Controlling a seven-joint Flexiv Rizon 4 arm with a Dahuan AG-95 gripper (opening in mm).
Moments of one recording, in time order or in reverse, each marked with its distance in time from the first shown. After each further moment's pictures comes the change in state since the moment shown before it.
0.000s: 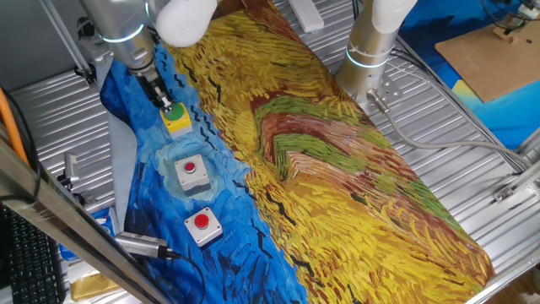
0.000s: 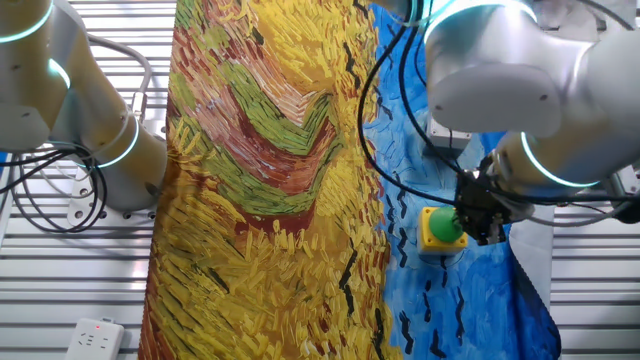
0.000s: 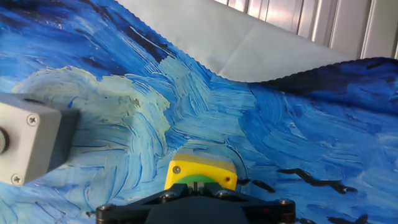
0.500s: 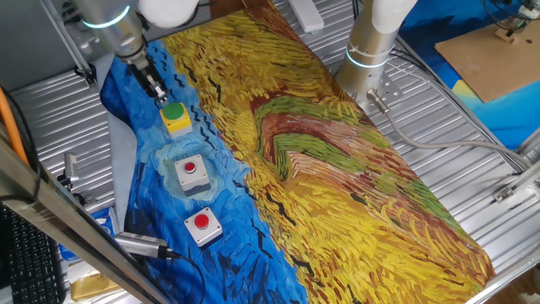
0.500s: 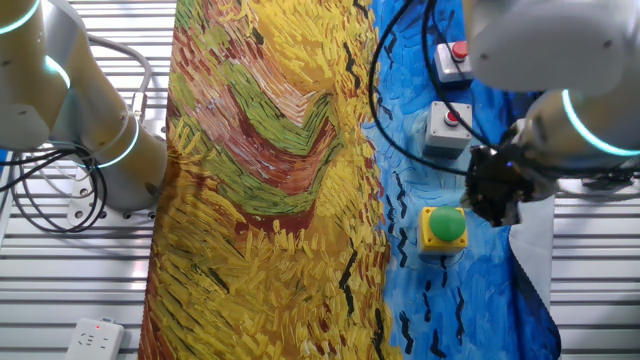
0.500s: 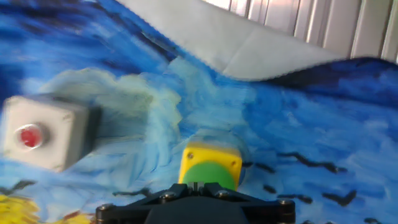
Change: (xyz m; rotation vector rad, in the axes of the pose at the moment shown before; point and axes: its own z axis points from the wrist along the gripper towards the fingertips) arm 0.002 0.017 -0.033 -0.039 0.010 0.053
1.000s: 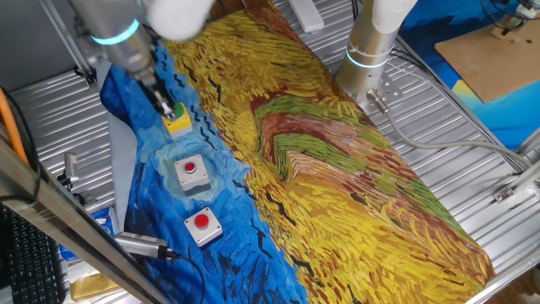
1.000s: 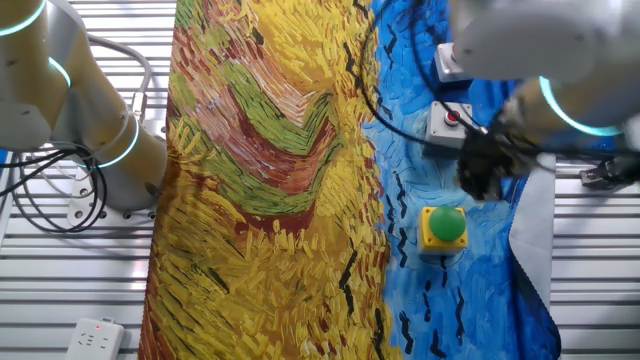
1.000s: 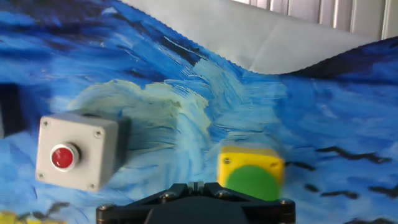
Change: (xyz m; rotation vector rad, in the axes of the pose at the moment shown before) arm 0.001 0.051 0.016 0.006 -0.001 0.102
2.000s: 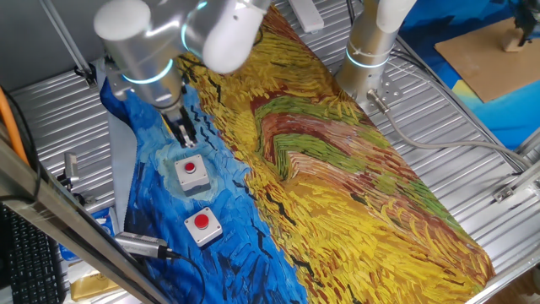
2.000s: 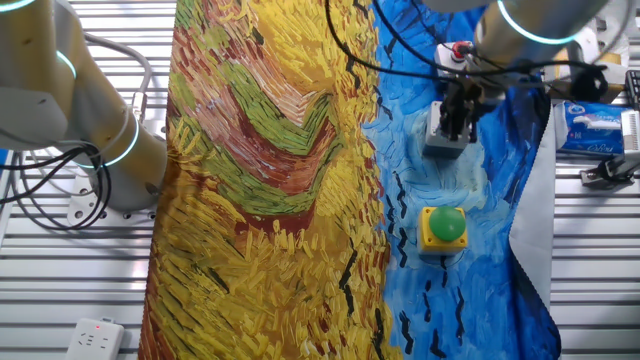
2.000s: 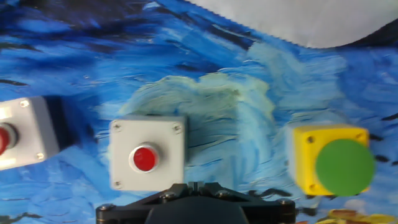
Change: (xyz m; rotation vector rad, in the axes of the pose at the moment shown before) arm 0.004 0.088 0.018 0.035 -0.016 0.104
